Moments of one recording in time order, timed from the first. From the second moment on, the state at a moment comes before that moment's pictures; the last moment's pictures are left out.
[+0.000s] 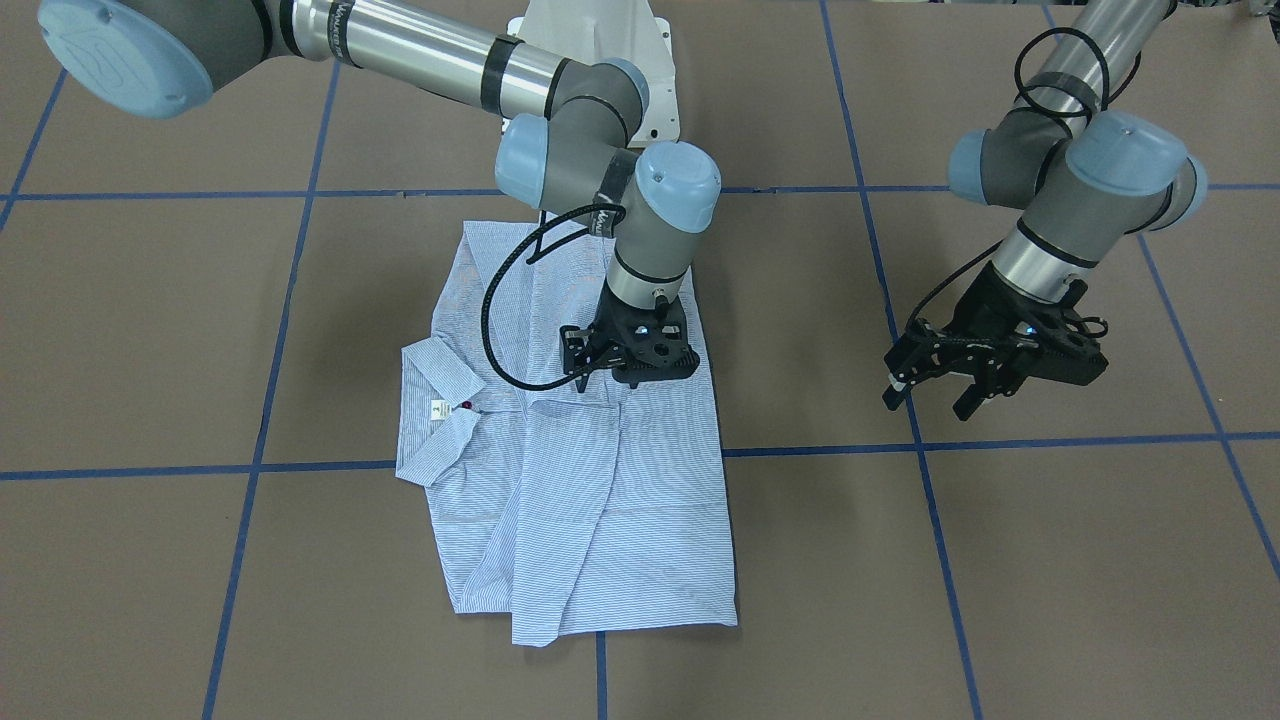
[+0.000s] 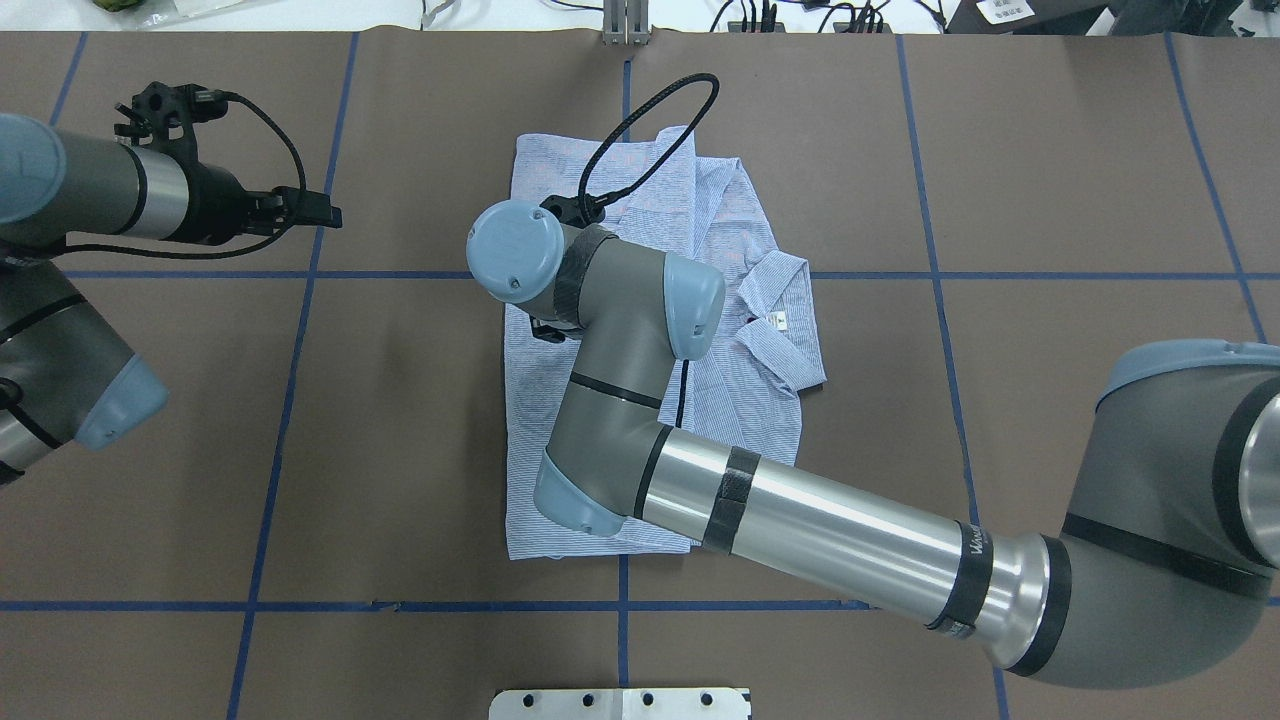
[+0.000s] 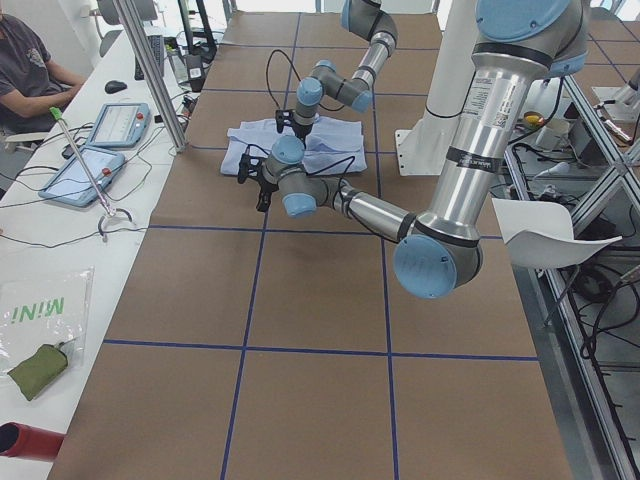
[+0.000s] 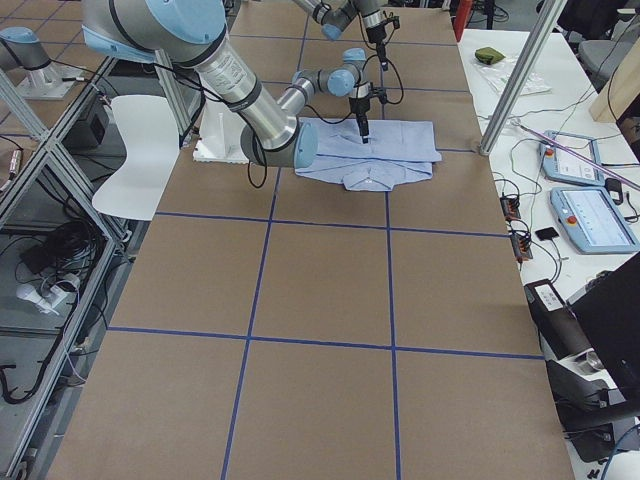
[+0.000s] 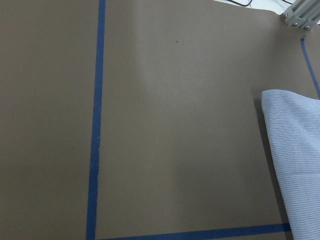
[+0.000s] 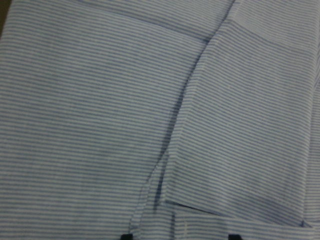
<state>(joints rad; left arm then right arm) -0.89 -1.86 -1.58 -2.39 -1.96 -1.12 0.47 -0.50 1.13 -1.62 1.62 1.02</state>
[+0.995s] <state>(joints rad) -0.89 -1.86 -1.57 -2.39 -1.96 -1.12 0.47 -0.50 1.12 -1.60 1.61 1.00</state>
